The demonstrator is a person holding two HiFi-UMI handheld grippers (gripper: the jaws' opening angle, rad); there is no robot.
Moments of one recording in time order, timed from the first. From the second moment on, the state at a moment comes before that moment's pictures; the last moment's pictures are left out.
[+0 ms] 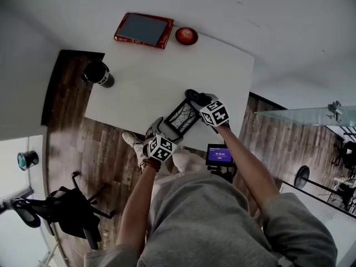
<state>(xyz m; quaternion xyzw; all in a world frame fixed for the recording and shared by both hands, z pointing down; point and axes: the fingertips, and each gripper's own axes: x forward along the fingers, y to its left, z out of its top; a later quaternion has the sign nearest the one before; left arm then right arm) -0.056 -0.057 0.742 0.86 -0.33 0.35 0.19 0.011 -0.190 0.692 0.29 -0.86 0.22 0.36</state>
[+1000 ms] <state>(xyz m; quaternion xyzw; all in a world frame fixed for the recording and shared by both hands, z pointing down) -0.055 -0.054 0.743 0.86 -0.32 0.36 0.17 -0.039 -0.136 0.718 0.23 -0.86 0.14 0.43</state>
